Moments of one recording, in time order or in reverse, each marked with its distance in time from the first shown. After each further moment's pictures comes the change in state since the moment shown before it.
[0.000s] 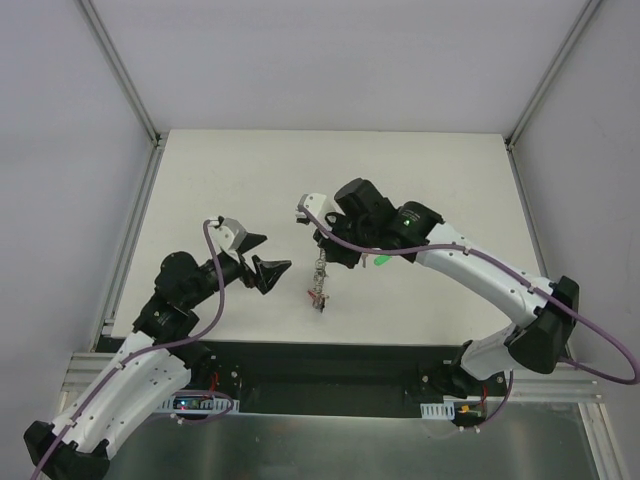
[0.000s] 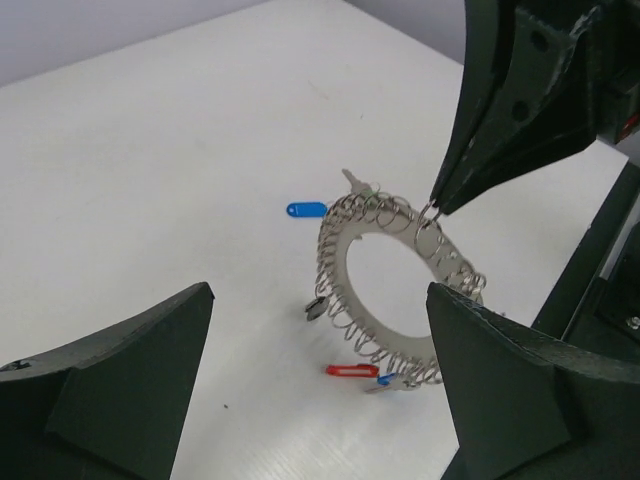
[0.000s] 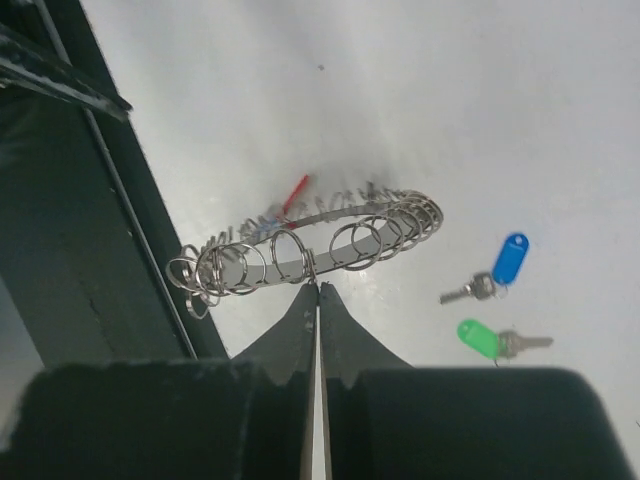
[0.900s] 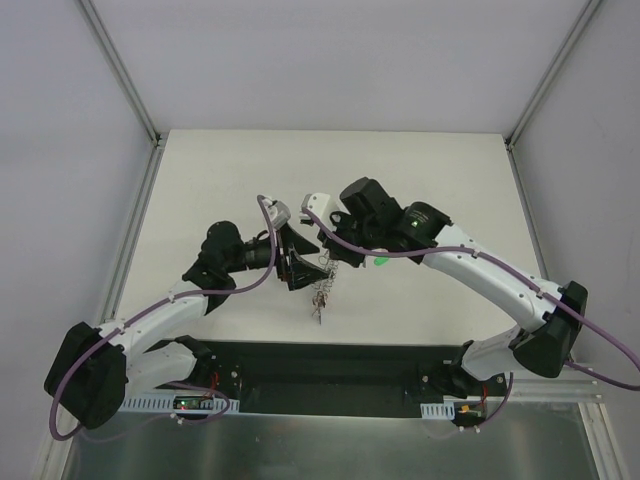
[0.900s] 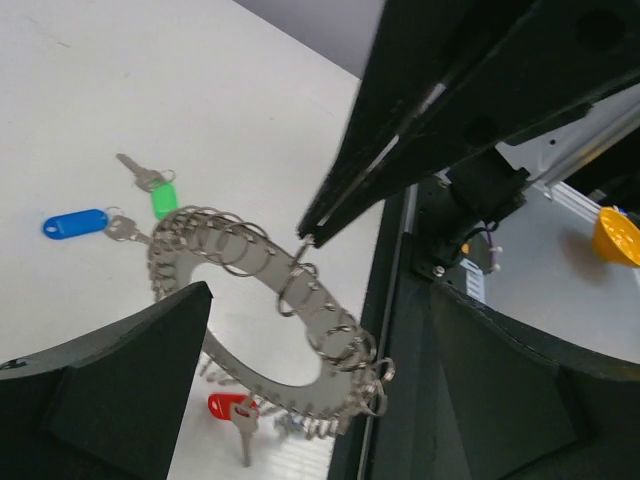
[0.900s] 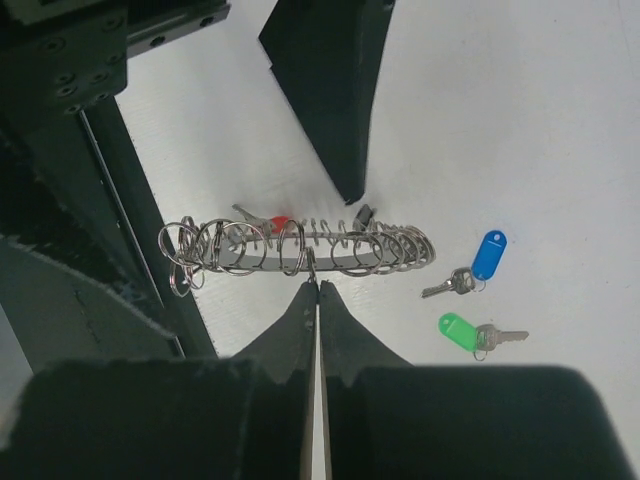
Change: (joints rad) left arm -0.042 0.550 0.027 0.484 0.425 -0.280; right arm 0.005 -0.019 0.032 -0.093 0.057 -0.063
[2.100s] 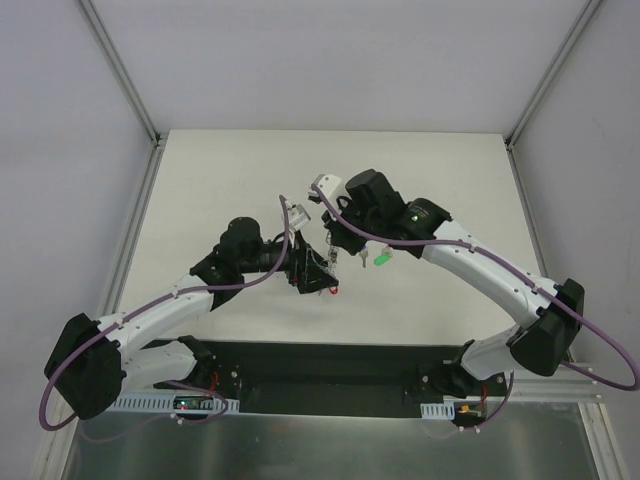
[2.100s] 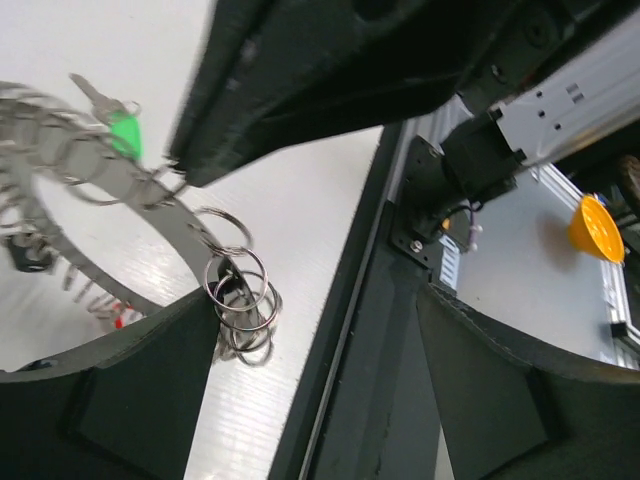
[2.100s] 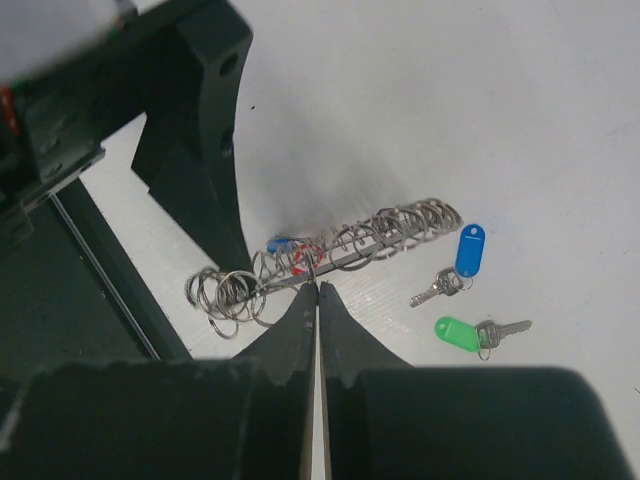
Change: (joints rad) left arm -0.113 0.028 0.108 -0.254 -0.097 -0.027; right arm -0.064 0.006 -0.039 0.124 0.052 0.146
